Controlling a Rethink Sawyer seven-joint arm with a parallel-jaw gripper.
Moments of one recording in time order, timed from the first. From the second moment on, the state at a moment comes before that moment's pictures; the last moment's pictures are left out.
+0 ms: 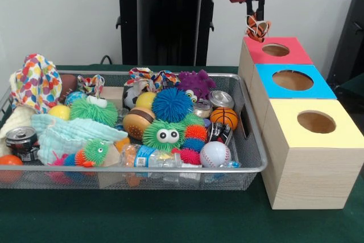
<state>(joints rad) -0.16 -0.94 0.07 2.15 0.25 0.61 1.40</state>
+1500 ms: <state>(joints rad) -0.13 -0.96 0.09 2.38 0.39 0.40 1.40</state>
